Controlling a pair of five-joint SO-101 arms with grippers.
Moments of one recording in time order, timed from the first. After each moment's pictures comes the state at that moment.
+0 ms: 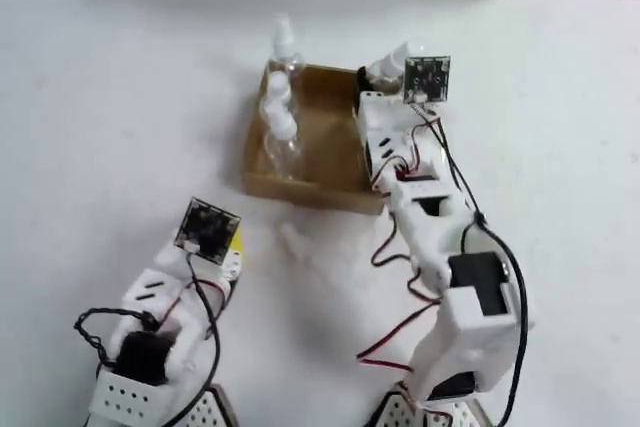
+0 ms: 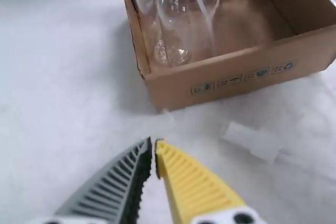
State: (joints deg) left arm 9.6 -104.1 97.1 51.7 -7.0; right arm -10.0 14.7 36.7 -30.6 -2.8
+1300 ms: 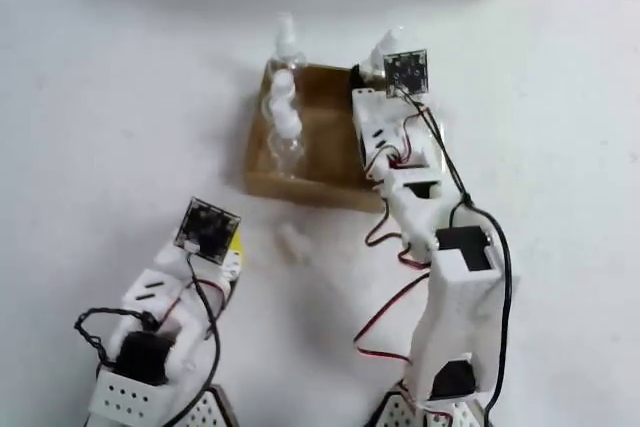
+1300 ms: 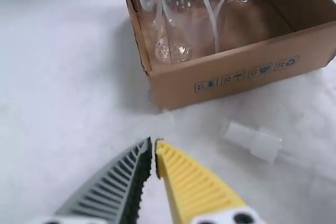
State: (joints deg) left arm 9.6 -104.1 97.1 51.7 -7.0; right arm -9.2 27.0 26.6 -31.4 4.5
